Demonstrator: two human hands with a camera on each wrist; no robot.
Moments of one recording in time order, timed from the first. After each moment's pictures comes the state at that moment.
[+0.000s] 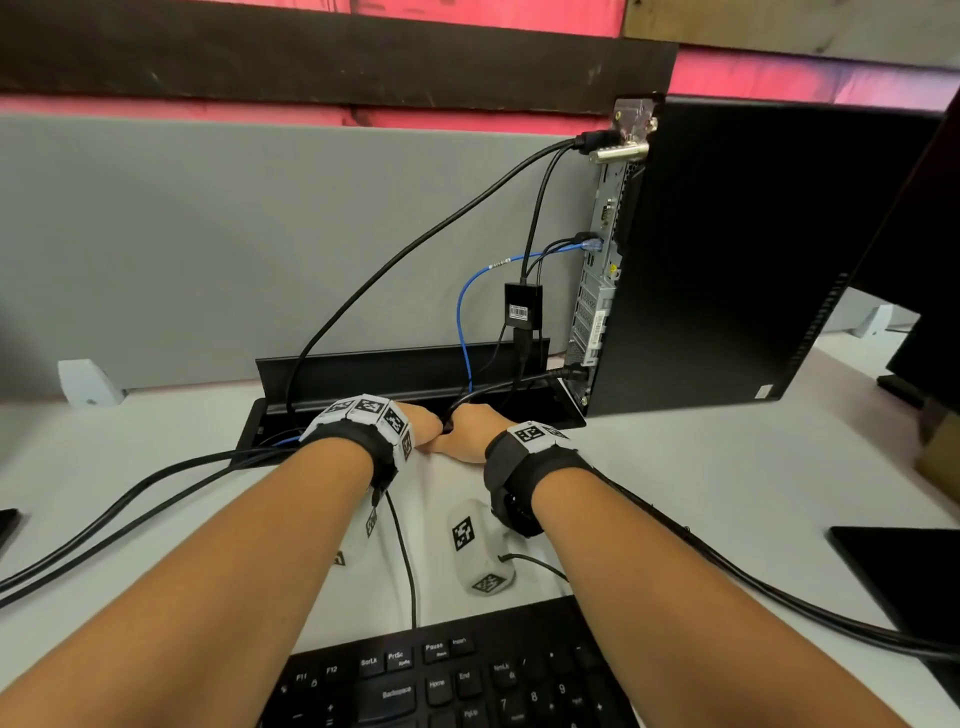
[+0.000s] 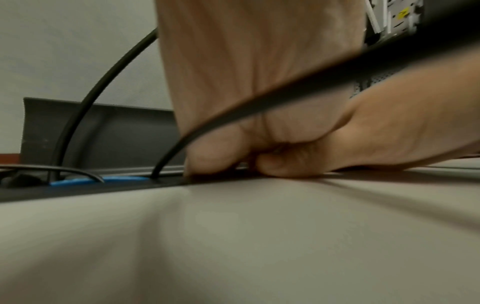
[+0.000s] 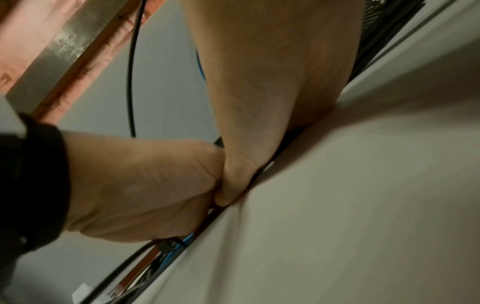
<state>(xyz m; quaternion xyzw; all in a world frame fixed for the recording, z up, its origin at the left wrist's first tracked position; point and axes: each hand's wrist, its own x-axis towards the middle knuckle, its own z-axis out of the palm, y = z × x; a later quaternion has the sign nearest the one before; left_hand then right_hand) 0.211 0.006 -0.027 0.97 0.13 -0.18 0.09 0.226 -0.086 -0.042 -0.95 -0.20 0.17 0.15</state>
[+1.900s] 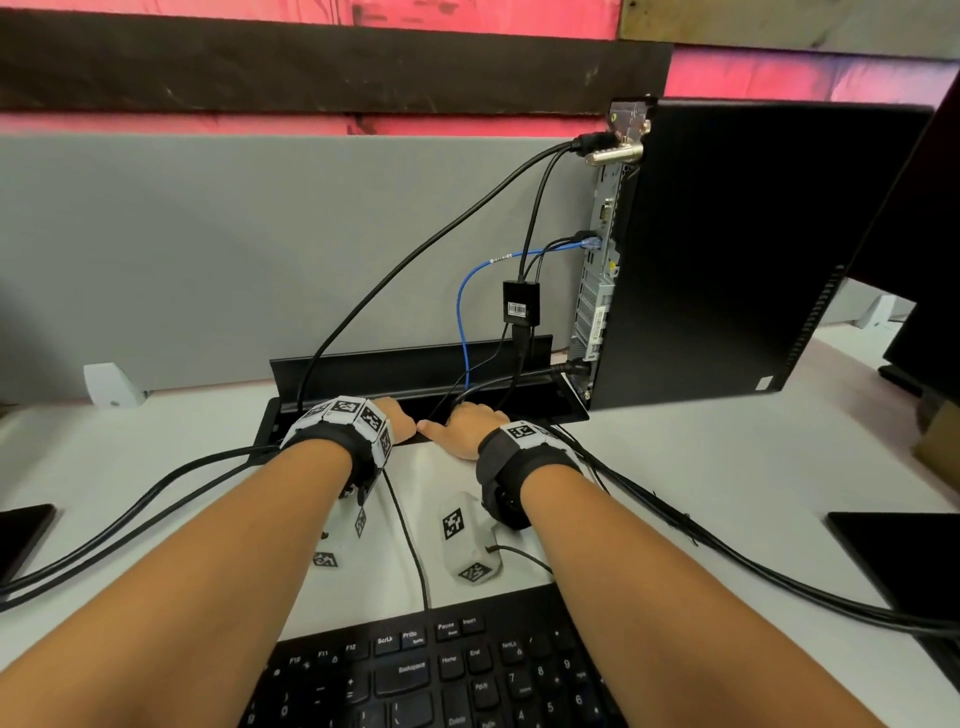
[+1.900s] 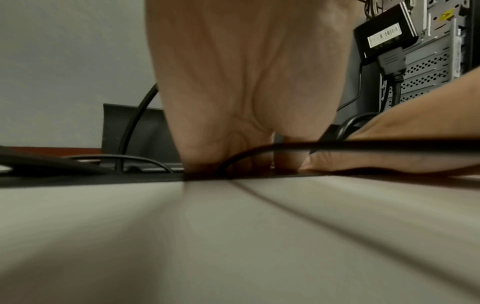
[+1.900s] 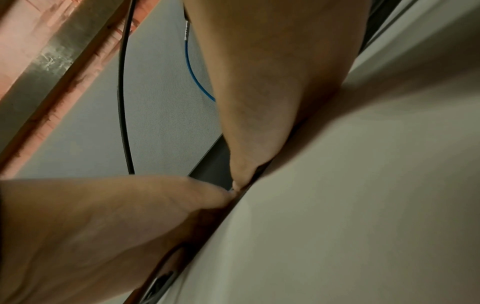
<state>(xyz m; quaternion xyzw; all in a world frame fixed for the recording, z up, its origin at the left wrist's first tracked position) 0.193 0.031 -0.024 0.96 0.21 -0.14 0.10 0.231 -0.074 -0.055 -0.97 -0.16 0.14 0.10</state>
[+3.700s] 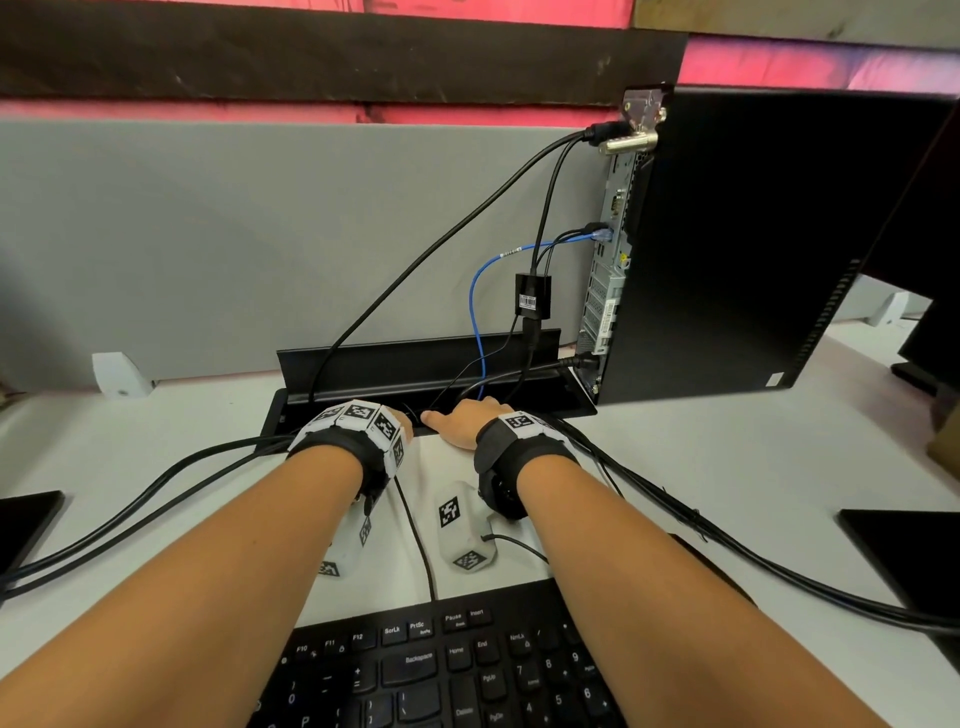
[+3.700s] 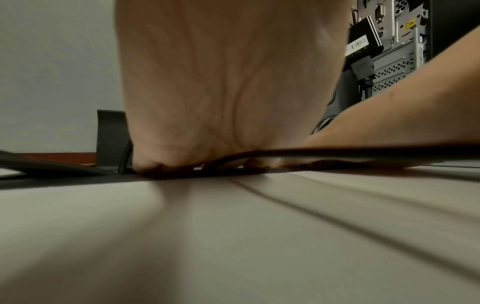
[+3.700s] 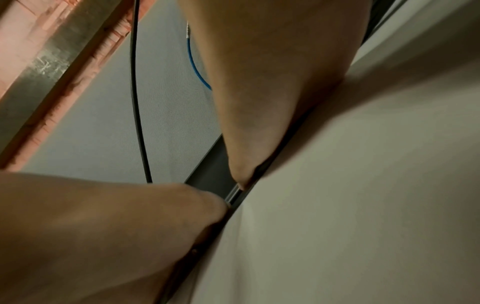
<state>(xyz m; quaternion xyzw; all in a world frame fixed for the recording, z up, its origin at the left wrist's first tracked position) 0.185 0.036 -0.031 0.96 0.13 -0.23 -0.10 0.232 -0.065 -0.057 -0.97 -0.10 0.18 0.09</state>
